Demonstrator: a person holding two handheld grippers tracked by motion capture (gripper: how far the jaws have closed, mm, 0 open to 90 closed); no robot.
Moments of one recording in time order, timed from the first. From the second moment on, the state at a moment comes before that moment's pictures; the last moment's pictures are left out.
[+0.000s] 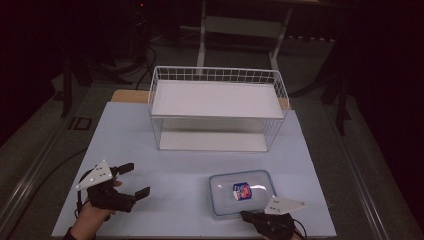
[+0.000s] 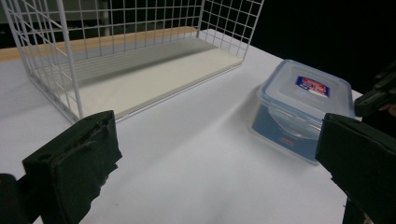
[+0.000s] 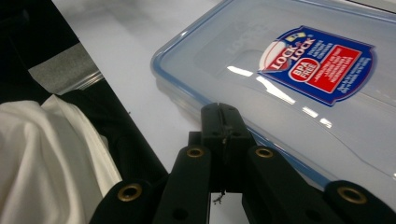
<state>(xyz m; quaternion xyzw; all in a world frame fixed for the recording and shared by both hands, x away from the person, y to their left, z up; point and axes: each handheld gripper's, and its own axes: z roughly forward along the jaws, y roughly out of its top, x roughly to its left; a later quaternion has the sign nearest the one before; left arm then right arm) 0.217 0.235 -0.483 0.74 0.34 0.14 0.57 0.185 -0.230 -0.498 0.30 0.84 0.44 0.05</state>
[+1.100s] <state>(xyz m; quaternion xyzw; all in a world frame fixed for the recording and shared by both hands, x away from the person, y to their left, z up) 0.217 0.234 -0.484 0.74 0.33 0.14 0.57 0.269 -0.305 -0.491 0.42 0.78 0.42 0.18</state>
